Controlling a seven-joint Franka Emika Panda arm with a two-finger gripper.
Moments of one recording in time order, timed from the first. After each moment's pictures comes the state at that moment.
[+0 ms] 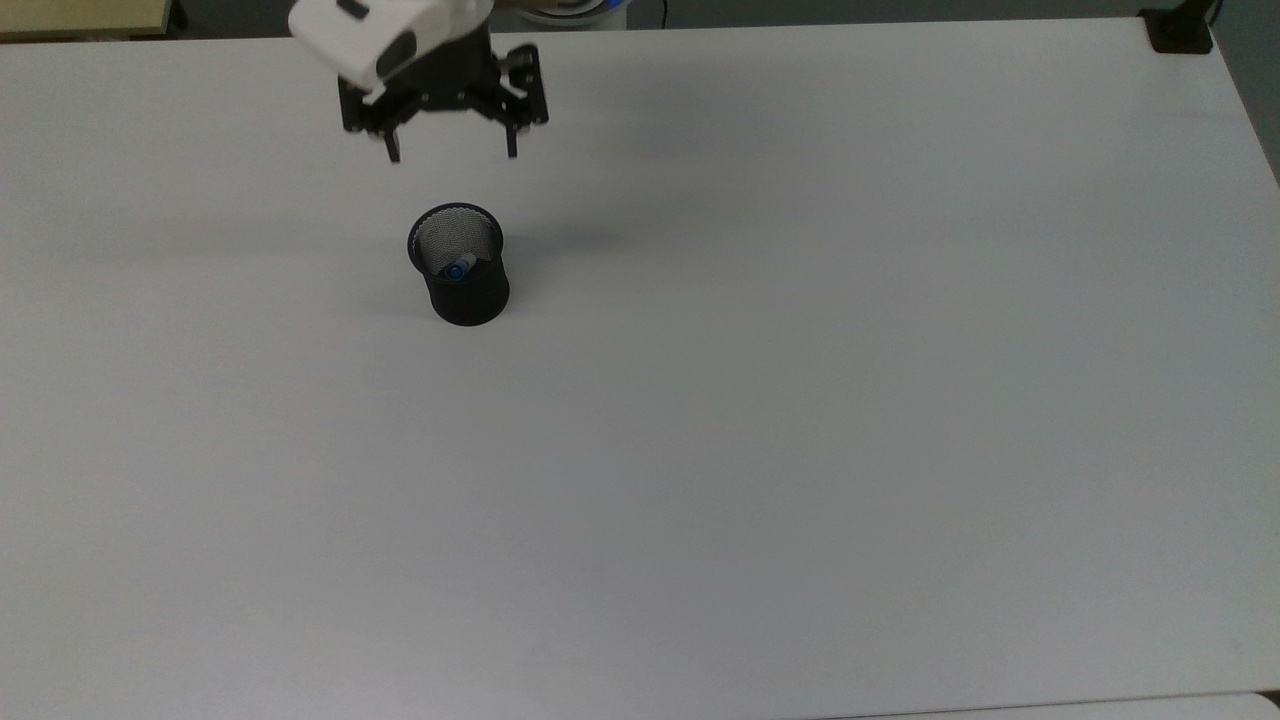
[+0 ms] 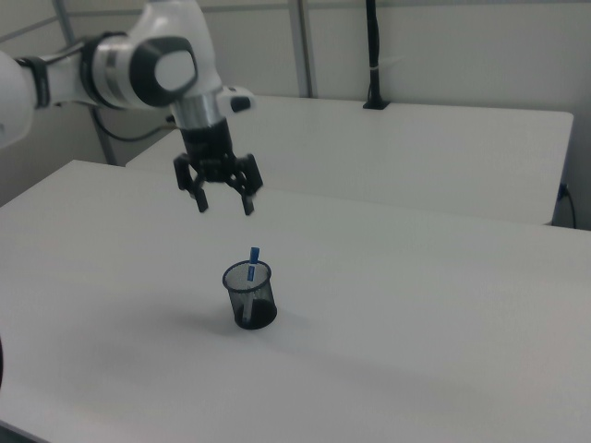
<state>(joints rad) -0.09 0.15 0.06 -1.64 -0.10 1.76 -0.16</state>
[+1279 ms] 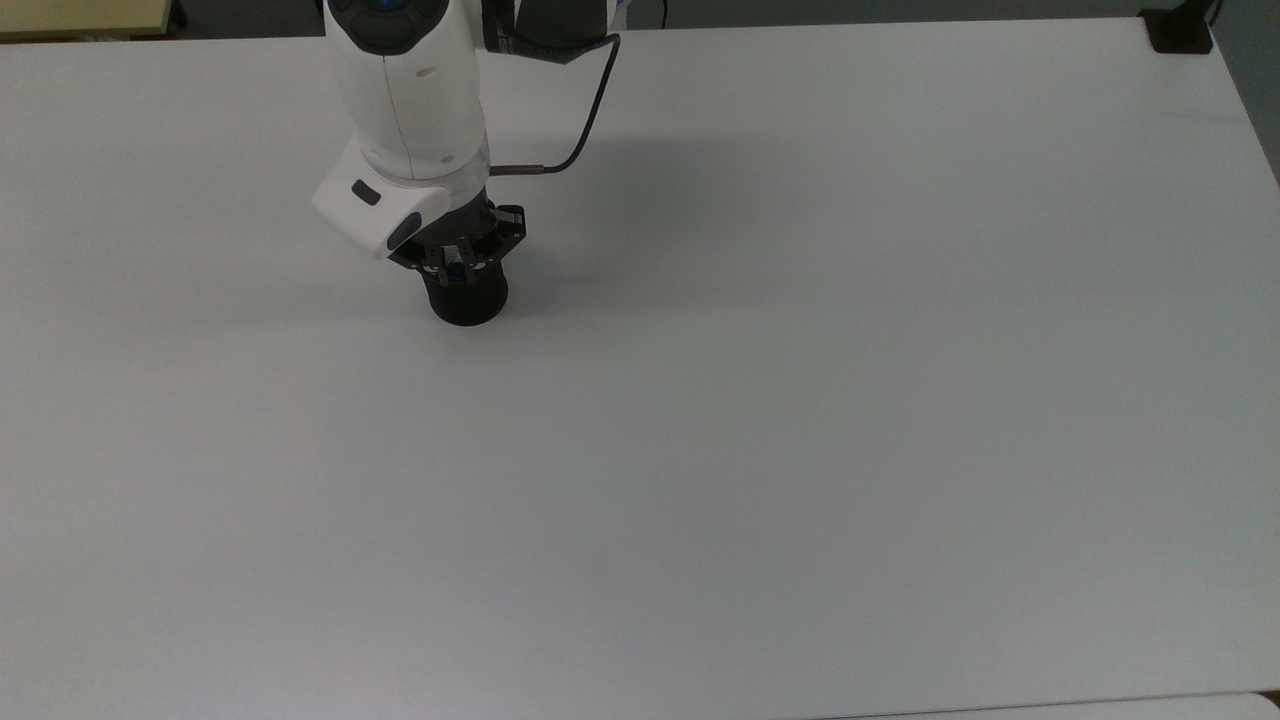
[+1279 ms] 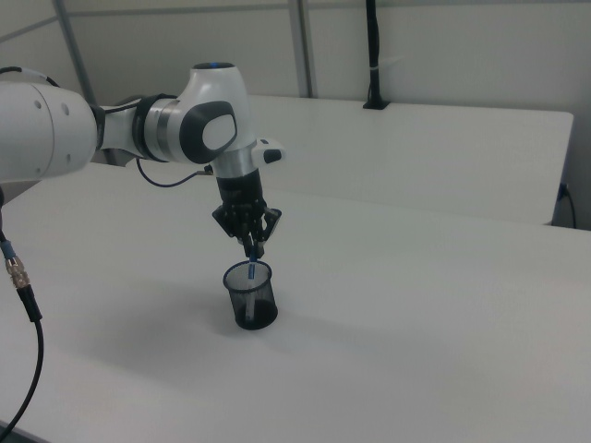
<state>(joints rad) -0.11 0.33 0.06 -1.66 -0.10 1.95 -0.16</state>
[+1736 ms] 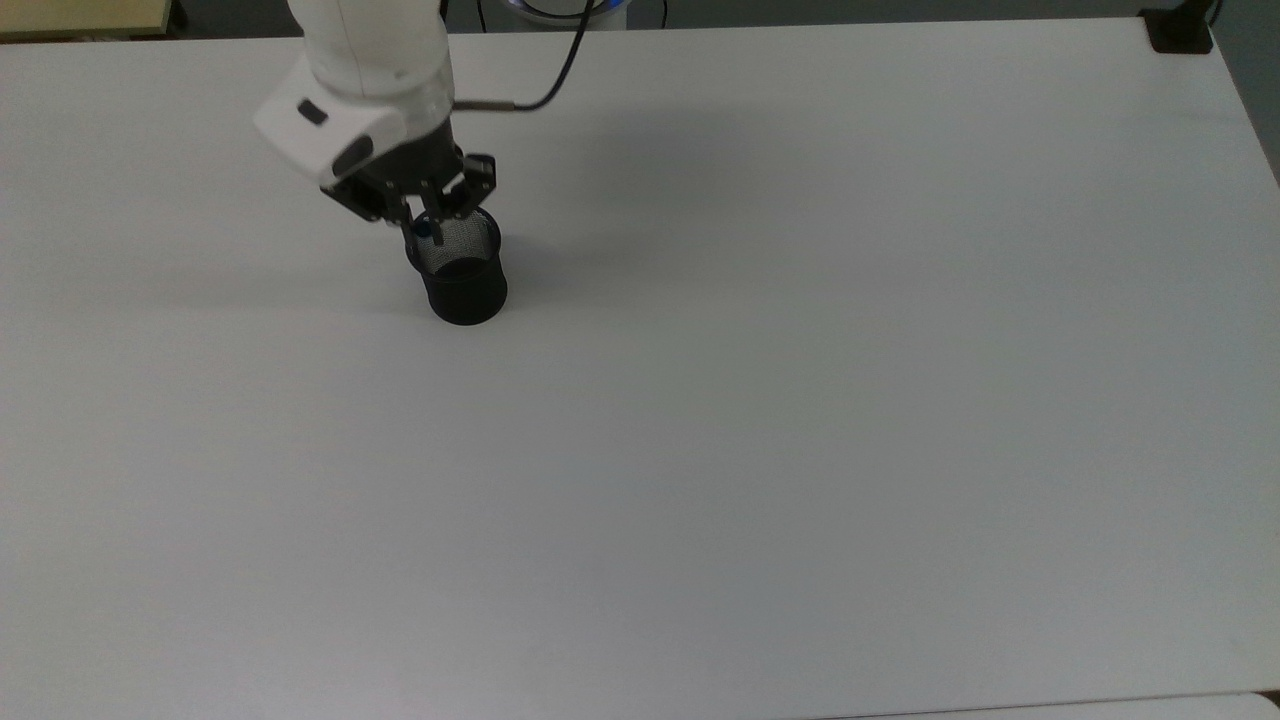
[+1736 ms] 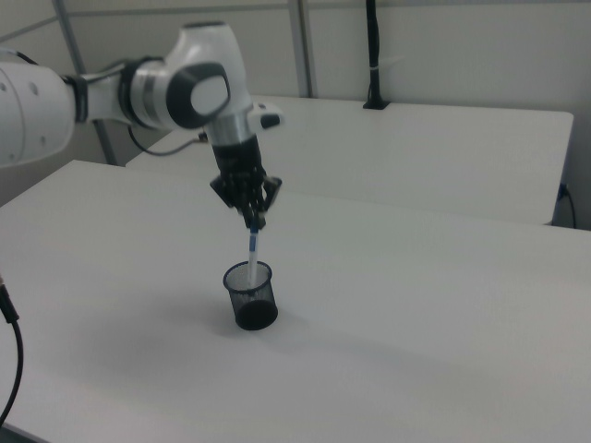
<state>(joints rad) -0.13 0.25 0.06 -1.60 -0.10 1.87 -0.16</state>
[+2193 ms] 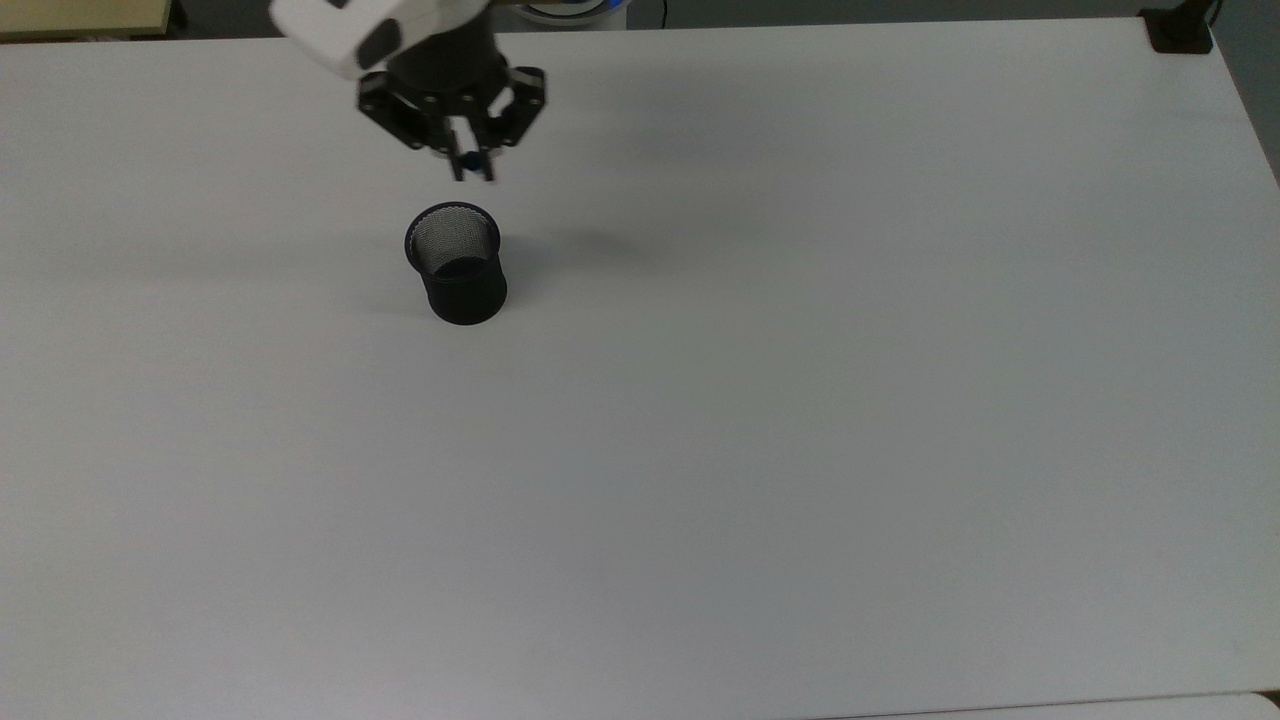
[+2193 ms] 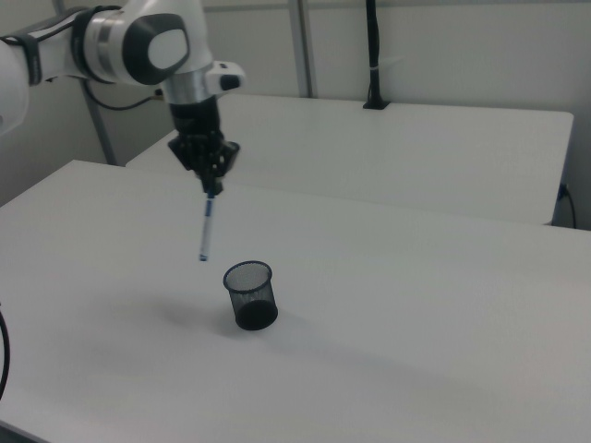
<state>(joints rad) -0.07 0.18 0.07 -1.52 -0.01 1.73 -0.06</state>
